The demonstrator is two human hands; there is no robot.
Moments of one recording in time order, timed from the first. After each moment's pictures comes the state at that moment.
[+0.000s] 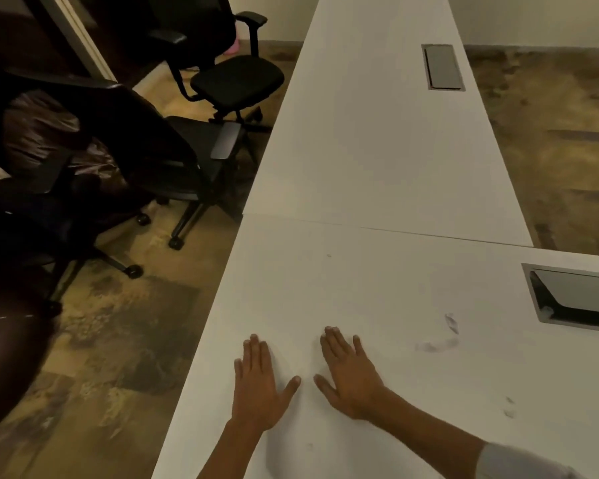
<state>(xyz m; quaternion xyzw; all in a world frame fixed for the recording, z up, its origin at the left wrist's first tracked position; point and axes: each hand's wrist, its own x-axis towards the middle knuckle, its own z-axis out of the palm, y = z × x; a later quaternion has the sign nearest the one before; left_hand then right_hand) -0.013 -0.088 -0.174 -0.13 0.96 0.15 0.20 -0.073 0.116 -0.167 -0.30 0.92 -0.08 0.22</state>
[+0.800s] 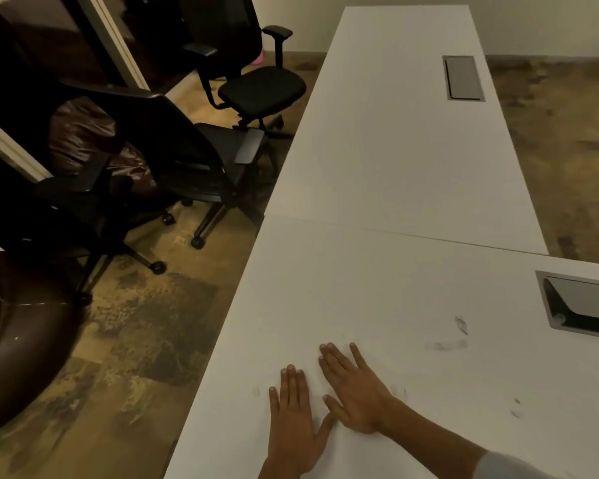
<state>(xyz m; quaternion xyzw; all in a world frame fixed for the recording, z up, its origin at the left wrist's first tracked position) 0.060 -0.033 -0.182 -0.11 0.97 0.14 0.18 -0.041 0.118 -0.177 -0.43 0.89 -0.01 0.16</state>
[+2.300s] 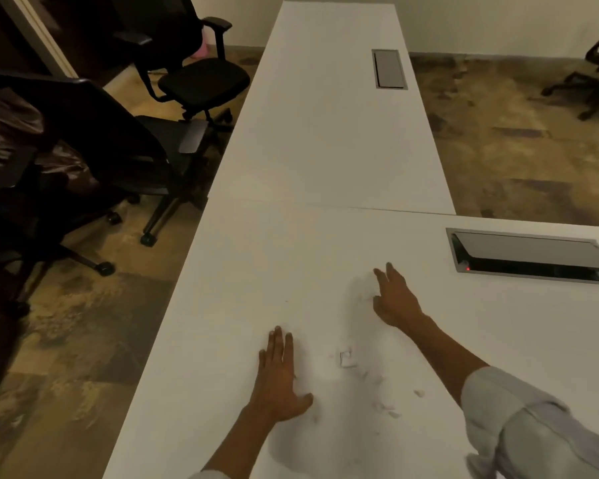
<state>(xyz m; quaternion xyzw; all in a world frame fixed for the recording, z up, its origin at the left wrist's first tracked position) 0.058 0.028 -0.135 0.01 0.95 0.20 0.24 -0.103 0.284 -0.117 -0.05 0.98 -0.15 0.15</state>
